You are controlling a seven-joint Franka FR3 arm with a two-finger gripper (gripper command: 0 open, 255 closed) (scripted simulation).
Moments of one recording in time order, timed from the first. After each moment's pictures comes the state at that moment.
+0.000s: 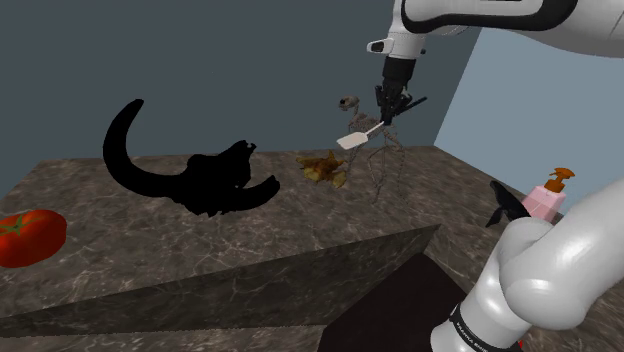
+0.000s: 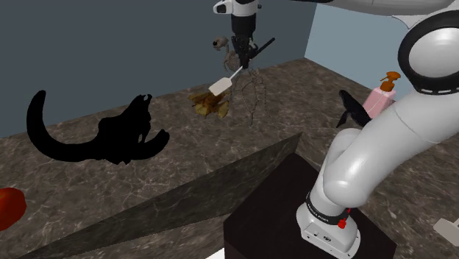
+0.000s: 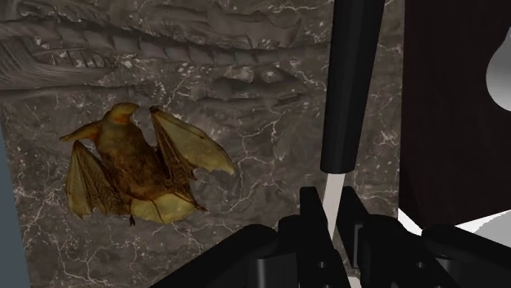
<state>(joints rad) 0.24 -0.36 -0.28 -1.92 -0.16 1.56 -1.27</state>
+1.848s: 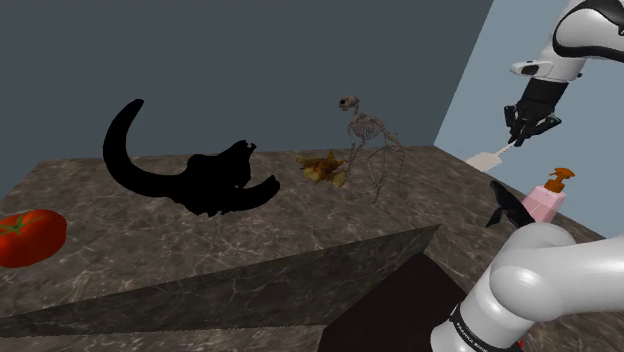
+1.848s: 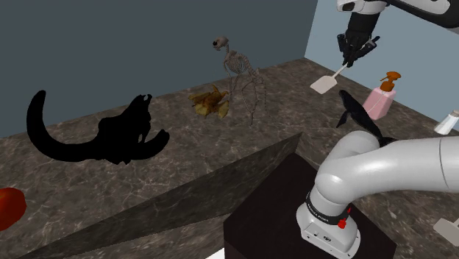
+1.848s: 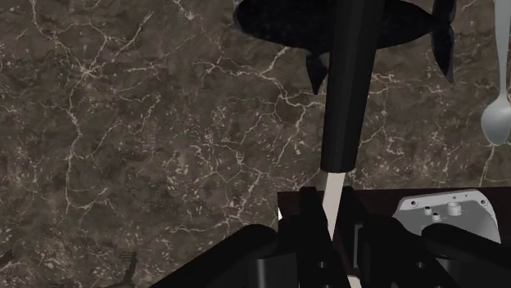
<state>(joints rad) 0.00 -0.87 -0.60 -2.12 -0.53 1.38 -1.78</state>
